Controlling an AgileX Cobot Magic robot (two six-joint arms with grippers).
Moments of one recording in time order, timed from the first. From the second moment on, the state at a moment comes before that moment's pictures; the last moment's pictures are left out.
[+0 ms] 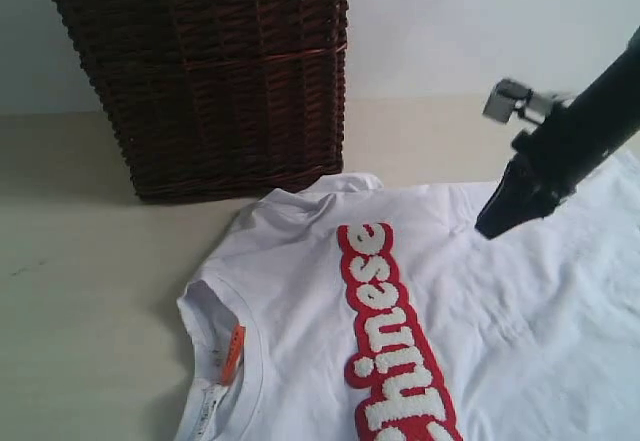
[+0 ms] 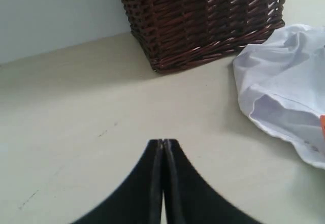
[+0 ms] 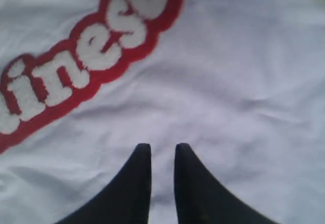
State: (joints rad) left arm 0.02 0.03 0.00 -0.56 0.41 0.73; right arm -0.04 2.08 -1.41 0.64 1.19 -1.39
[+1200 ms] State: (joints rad) left arm 0.02 0.03 0.00 -0.56 0.41 0.73; right arm 0.08 1.95 -1.17 0.43 0.82 -1.31
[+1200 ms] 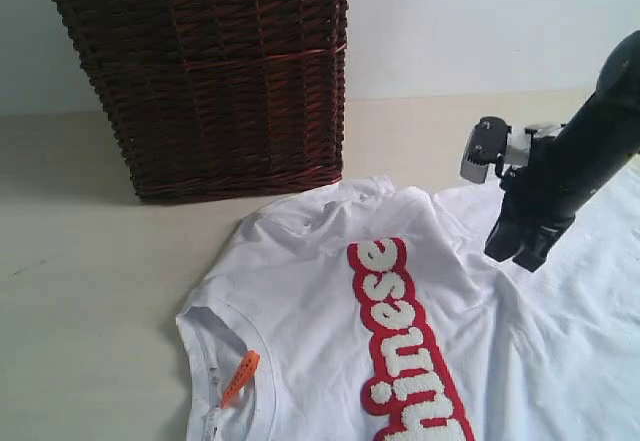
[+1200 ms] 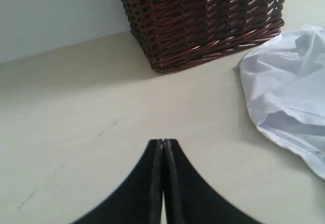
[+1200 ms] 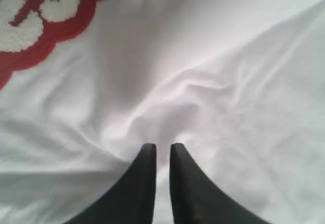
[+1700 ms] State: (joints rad) left arm 0.02 0.03 0.00 -0.56 0.41 0.73; right arm -0.06 2.05 -1.17 0.40 0.19 -1.14
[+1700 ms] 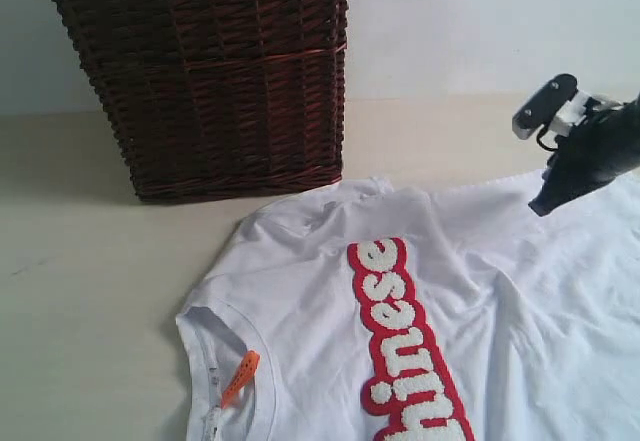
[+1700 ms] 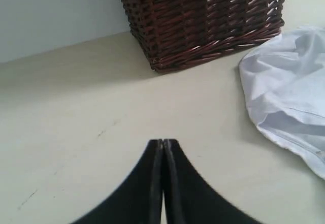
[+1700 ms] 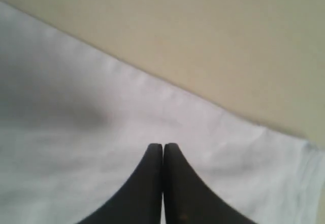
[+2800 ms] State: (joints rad) left arm 0.02 0.03 0.00 -0.56 0.41 0.73; right arm -0.42 1.89 -1.30 0.14 1.17 -1.96
